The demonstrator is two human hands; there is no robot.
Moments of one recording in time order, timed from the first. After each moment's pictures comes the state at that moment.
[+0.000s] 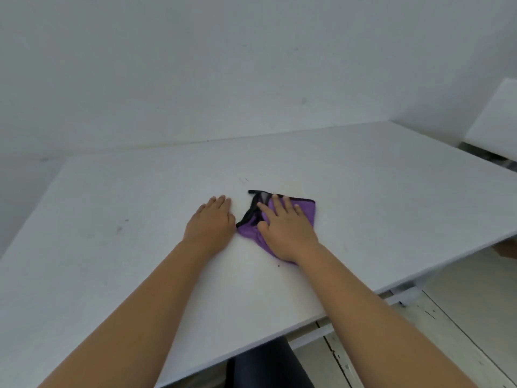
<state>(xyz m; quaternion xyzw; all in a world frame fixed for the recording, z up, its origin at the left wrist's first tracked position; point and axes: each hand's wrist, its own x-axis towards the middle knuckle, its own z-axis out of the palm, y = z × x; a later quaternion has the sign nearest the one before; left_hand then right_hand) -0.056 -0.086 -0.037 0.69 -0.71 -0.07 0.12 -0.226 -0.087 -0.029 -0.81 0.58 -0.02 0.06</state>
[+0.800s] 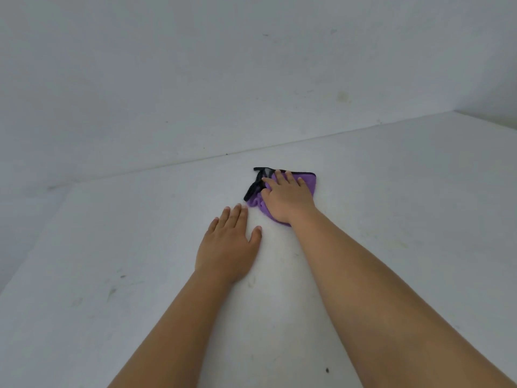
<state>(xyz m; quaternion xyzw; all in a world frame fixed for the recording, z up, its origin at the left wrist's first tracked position) -0.039 -0.162 -0.044 0.72 -0.69 -0.06 0.10 -0.159 -0.282 -0.031 -0.80 0.59 -0.04 0.07</state>
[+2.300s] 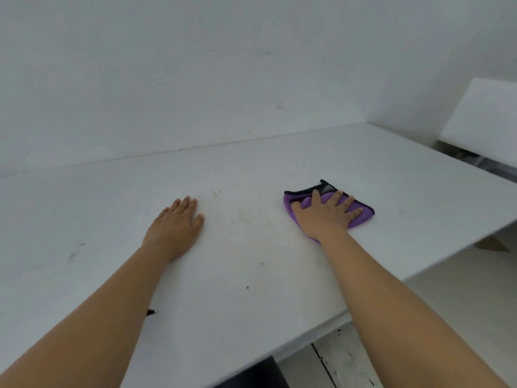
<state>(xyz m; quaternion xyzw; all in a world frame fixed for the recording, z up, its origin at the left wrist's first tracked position) -0.043 -0.123 -0.033 0.71 -0.70 -0.07 0.07 -0.327 -0.160 -0.024 -0.58 0.81 -0.04 0.07</state>
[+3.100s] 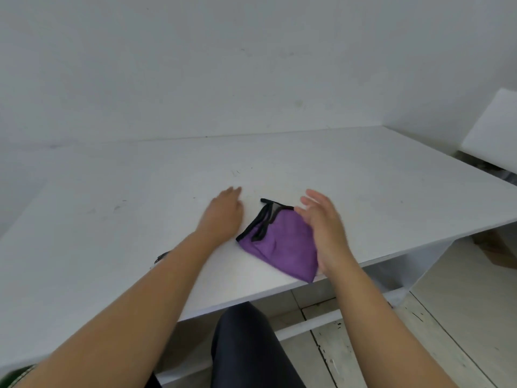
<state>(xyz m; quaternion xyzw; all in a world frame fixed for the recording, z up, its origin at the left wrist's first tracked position) -0.112 -0.046 -0.013 0.68 -0.68 -0.15 0.23 -0.302 -0.023 -0.010 -0.50 0.50 -0.53 0.46</state>
